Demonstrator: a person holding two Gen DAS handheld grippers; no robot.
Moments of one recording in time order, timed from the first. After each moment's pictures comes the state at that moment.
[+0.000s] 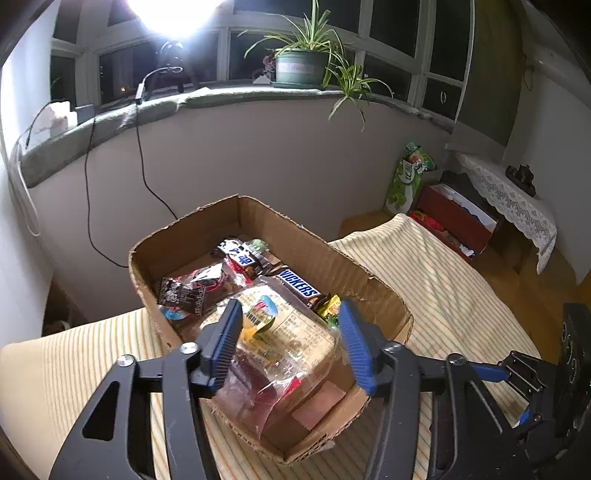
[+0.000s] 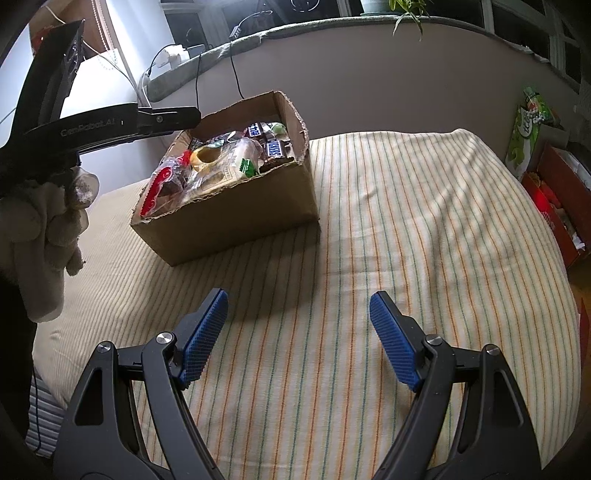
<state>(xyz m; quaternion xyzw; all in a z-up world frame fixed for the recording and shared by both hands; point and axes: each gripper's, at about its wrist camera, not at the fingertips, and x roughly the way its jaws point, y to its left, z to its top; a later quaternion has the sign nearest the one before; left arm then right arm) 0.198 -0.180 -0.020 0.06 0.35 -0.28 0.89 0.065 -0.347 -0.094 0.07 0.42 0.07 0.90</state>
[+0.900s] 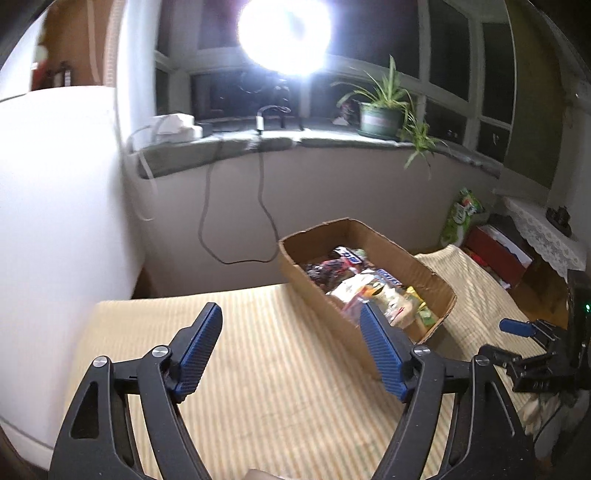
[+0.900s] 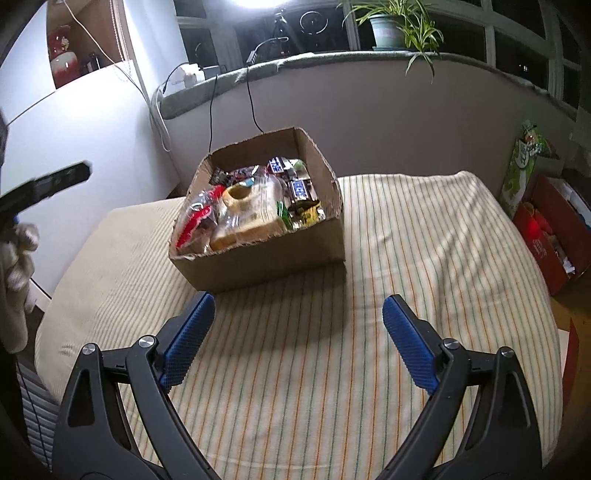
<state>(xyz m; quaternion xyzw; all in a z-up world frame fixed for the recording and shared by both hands) 0.120 -0.041 0.025 0.02 0.30 -0.15 0.94 0.058 -0.319 -0.053 0.06 0.38 0.06 0.92</state>
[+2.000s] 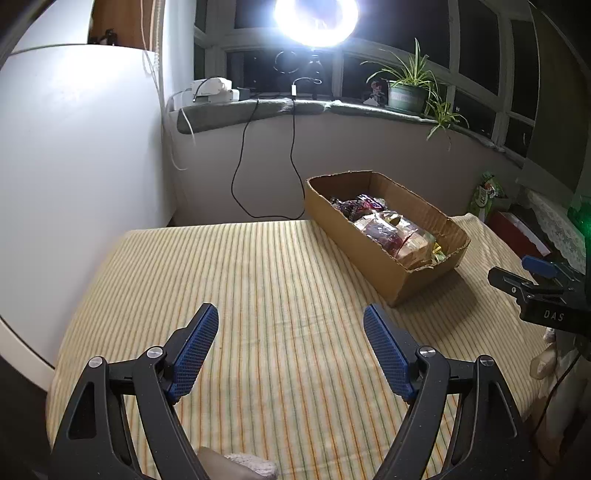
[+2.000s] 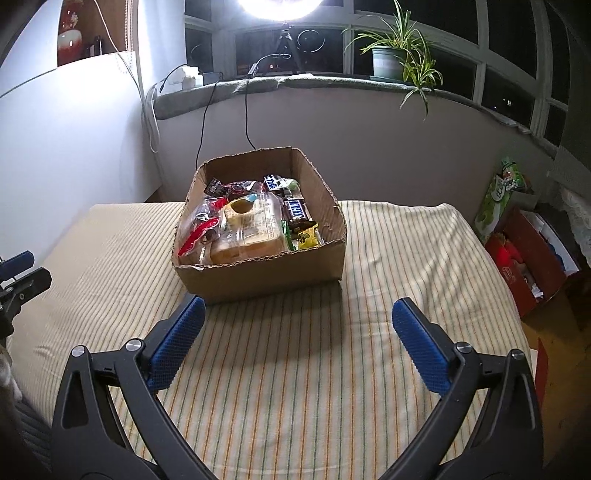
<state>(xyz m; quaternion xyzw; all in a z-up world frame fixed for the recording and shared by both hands) 0.055 -0.026 -0.026 0.01 0.33 -0.09 0.94 0.050 -0.285 -0.039 -0.01 0.35 0.01 0.94</state>
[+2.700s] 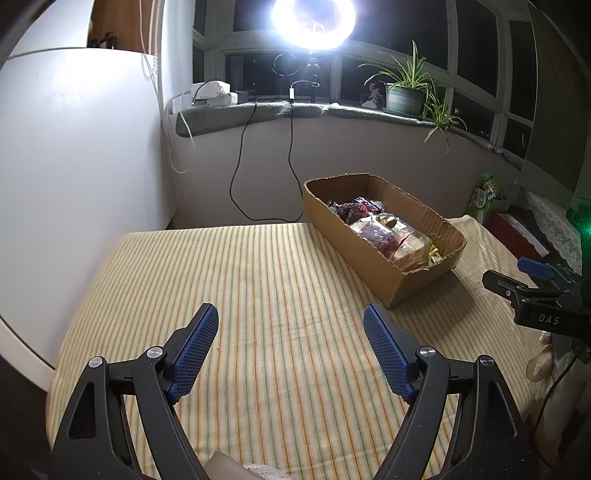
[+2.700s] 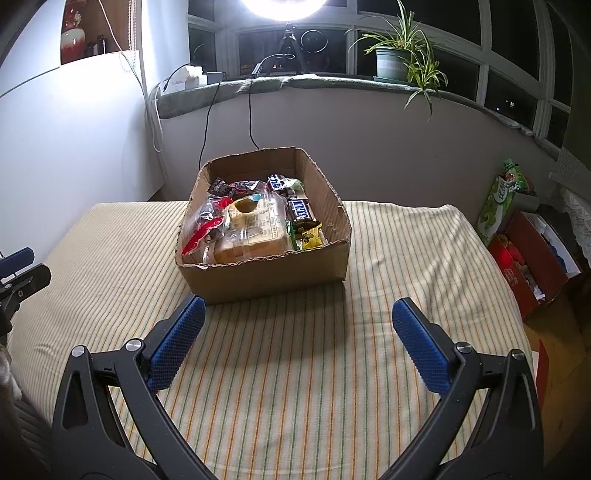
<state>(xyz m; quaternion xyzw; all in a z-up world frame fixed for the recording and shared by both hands) 0.054 -0.028 -0.024 0.01 0.33 -0.10 0.94 0.050 -0.283 -0.040 -0.01 0.35 0.02 0.94</state>
